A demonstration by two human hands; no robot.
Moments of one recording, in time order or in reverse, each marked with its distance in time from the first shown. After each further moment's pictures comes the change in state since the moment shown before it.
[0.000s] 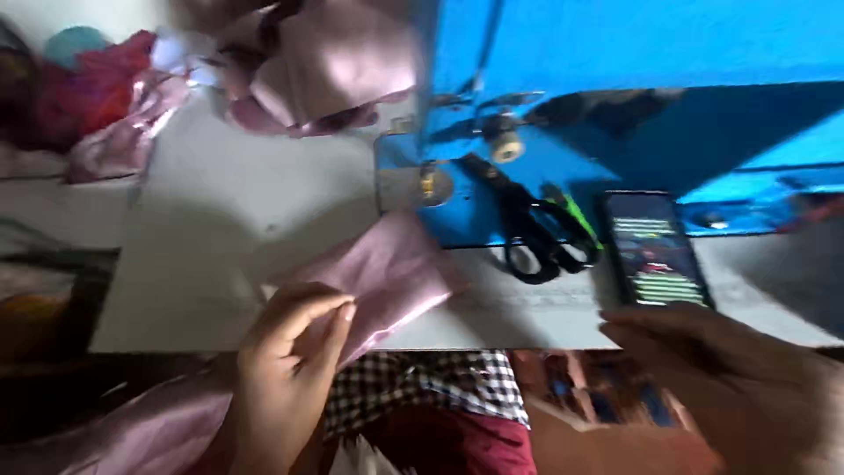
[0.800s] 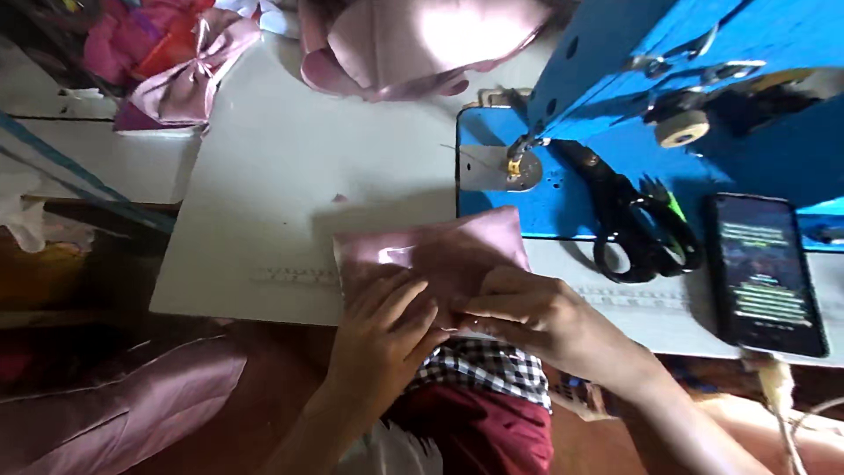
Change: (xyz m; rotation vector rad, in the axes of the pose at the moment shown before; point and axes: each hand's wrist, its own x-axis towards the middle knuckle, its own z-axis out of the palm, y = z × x) left_hand -0.027 -0.041 -0.001 0.337 -0.240 0.219; right_hand 0.064 -0.028 0.131 0.030 -0.495 -0.535
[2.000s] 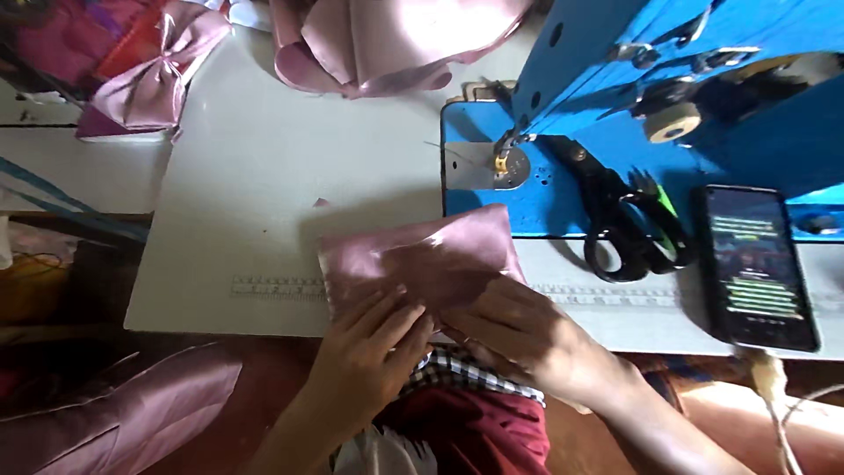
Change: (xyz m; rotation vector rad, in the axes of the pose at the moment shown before) left_hand 0.004 -0.008 -0.007 0.146 -0.034 0.257; right_hand -0.010 0.001 0.015 -0.230 0.122 -0.201
